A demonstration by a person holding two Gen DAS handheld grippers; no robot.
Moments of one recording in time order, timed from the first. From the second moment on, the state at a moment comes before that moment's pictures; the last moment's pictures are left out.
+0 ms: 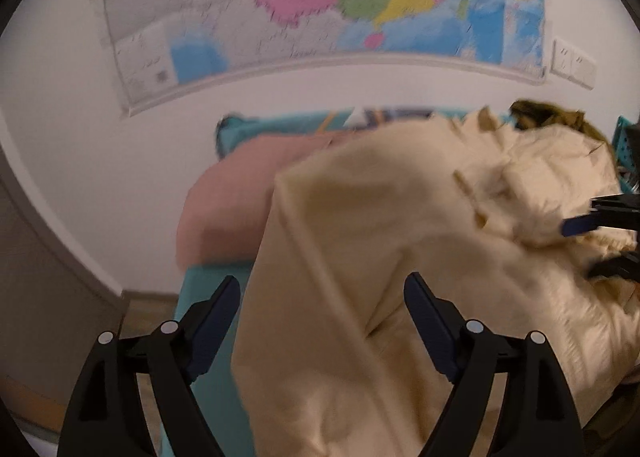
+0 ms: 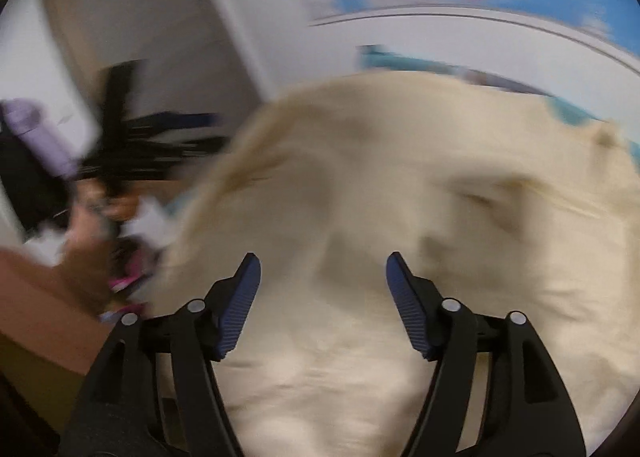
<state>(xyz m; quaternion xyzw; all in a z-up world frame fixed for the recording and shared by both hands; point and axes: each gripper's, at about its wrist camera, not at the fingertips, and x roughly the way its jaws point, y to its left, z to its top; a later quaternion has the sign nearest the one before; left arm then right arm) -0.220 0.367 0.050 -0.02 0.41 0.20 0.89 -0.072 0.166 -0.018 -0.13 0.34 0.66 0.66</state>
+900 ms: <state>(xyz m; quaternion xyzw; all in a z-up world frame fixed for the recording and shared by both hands) -0.224 0.368 0.163 -0.12 0.30 0.05 0.95 -0.079 0.197 0.077 -0.03 0.28 0.77 0.57</state>
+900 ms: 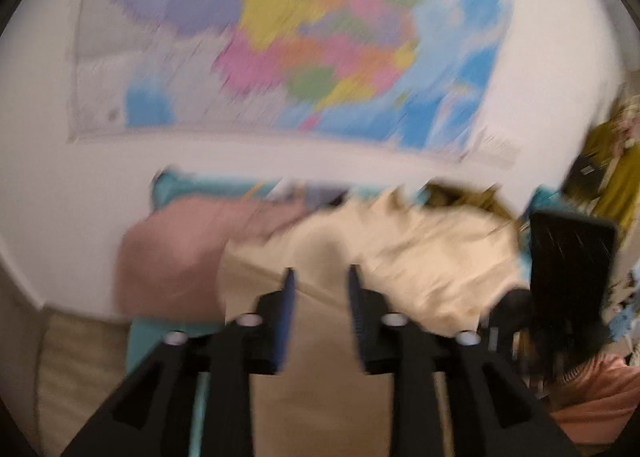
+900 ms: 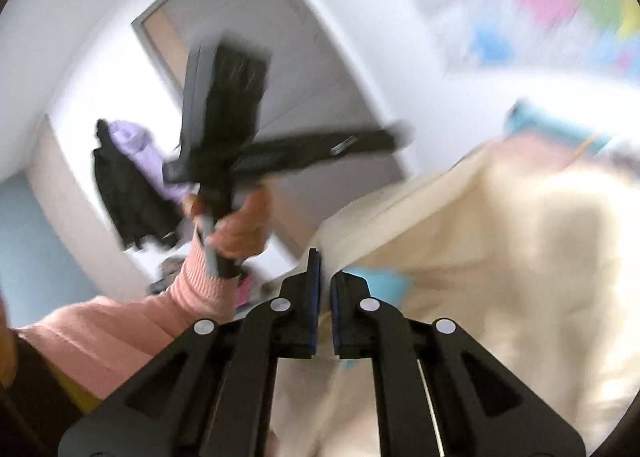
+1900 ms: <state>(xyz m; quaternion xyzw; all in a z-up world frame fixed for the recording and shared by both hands) -0.049 0.339 0.020 -0.01 0.45 0.10 0.89 0.098 -0.035 -0.047 0.01 0.43 0.44 0.79</state>
